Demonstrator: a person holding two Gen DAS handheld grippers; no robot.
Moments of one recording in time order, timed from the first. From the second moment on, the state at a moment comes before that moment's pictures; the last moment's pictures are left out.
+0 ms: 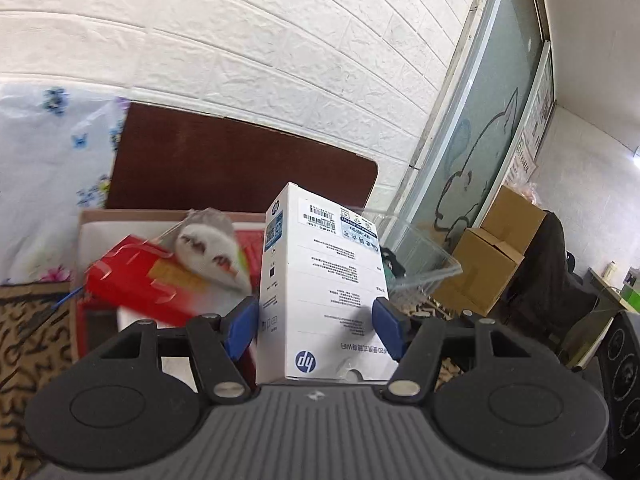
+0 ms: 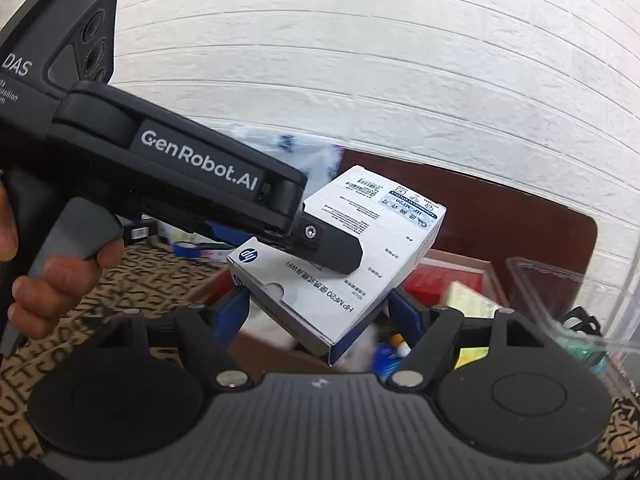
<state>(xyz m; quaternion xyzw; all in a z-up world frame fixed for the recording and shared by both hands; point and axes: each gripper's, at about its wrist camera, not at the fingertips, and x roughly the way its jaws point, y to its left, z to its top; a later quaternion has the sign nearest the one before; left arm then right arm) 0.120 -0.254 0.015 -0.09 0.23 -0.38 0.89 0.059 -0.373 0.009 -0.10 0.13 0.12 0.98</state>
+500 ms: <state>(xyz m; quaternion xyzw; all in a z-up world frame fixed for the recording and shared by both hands) 0.173 -0.263 -0.004 -0.08 0.25 -0.33 0.91 0.160 -0.384 -0.023 -0.17 0.18 0.05 0.97</state>
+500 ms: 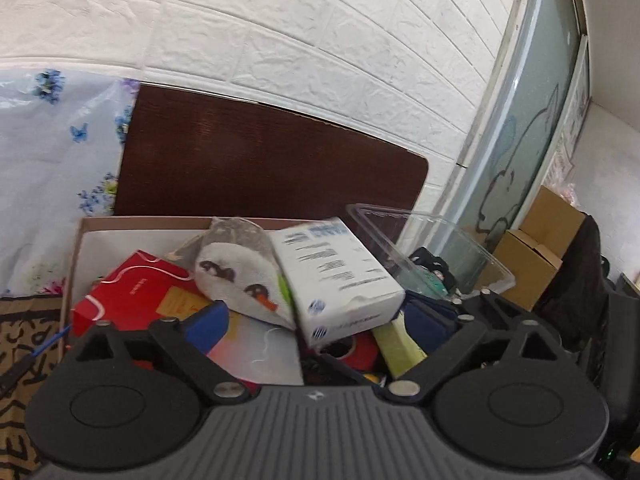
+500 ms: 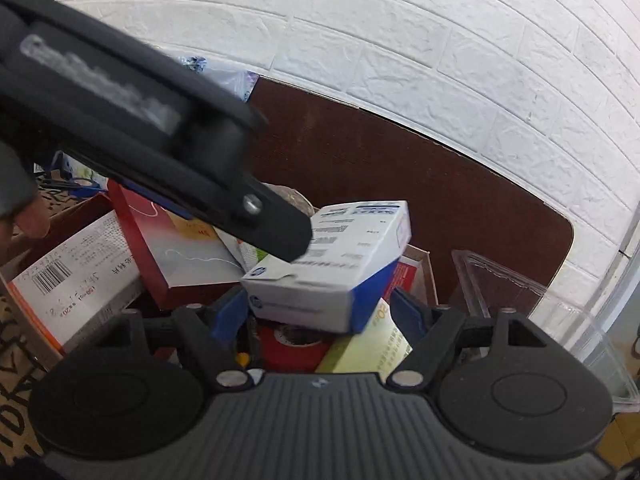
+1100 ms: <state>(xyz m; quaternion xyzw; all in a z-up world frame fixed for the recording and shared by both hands) 0.126 -0.243 -0.001 -0.05 0.25 -0.25 0.93 0.108 -0.394 -0.011 -0.03 0.18 -0.01 0.98</state>
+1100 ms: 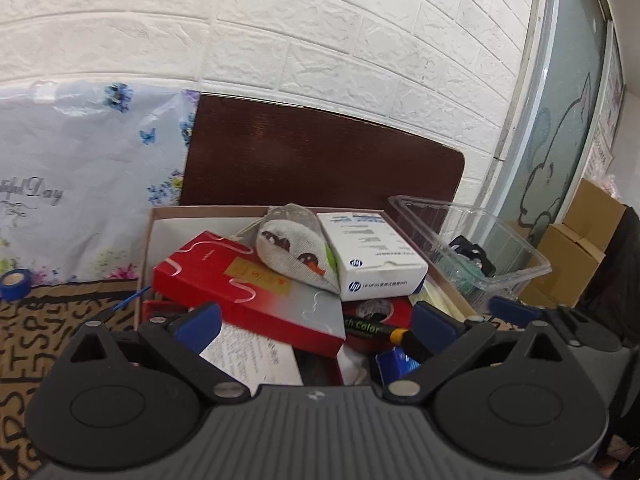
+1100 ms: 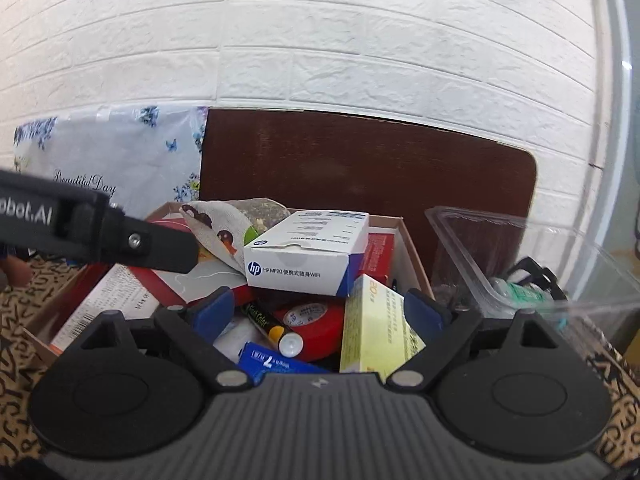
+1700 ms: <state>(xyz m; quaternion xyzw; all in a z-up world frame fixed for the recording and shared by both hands) 0.031 -0.209 -0.031 -0.01 0.31 -0.19 0.93 -0.002 -0.349 -0.033 -0.02 0.24 -0.08 0.97</state>
